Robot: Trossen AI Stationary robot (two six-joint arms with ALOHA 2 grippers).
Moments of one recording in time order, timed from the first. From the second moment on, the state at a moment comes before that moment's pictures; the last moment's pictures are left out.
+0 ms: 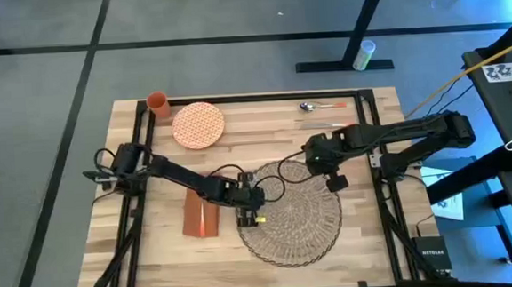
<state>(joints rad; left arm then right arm) -0.22 1.95 1.17 -0.29 -0.28 -0.08 0.01 1.30 0.98 -1.00 0.02 -0.28</state>
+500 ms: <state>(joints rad) -0.21 1.89 1.09 -0.36 -0.33 -0.14 0.01 1.30 0.98 -1.03 0.03 -0.27</state>
